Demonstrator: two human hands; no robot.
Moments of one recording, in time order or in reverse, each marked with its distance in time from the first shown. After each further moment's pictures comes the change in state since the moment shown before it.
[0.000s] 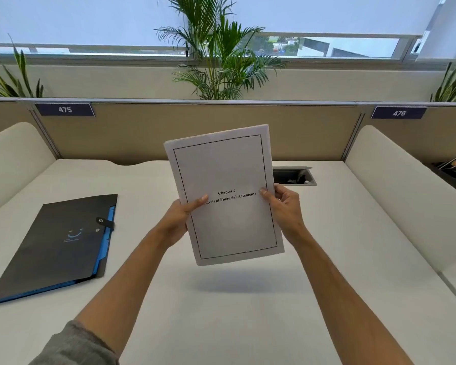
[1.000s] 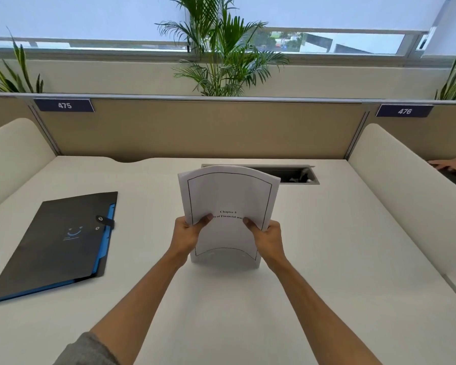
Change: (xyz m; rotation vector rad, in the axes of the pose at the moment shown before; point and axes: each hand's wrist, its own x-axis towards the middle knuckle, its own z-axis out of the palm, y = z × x) left_hand -0.009 -0.055 0.011 0.169 0.266 0.212; right_hand -0.034 0.070 0.027 -0.163 0.121 0.182
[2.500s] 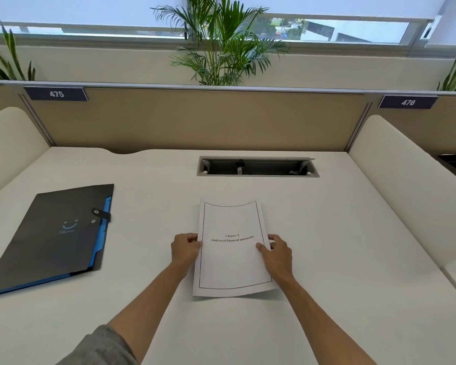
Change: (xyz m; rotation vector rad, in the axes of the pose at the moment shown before) left_hand -0.009 -0.060 -0.004 0.414 0.216 -0.346; right_hand -0.014 0.064 -0.030 -0.474 0.096 0.257
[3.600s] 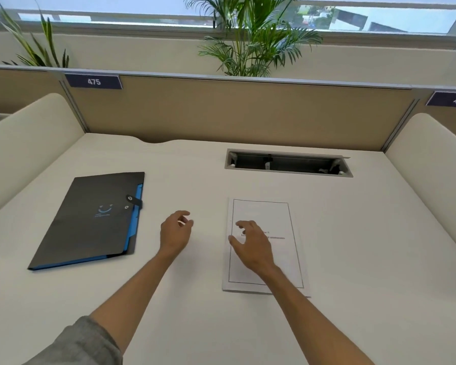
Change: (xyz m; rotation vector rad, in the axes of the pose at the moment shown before) left_hand 0.026 -0.013 -0.093 0.140 0.168 0.196; right_hand -0.032 -0.063 0.094 -0.330 -0.201 -0.478
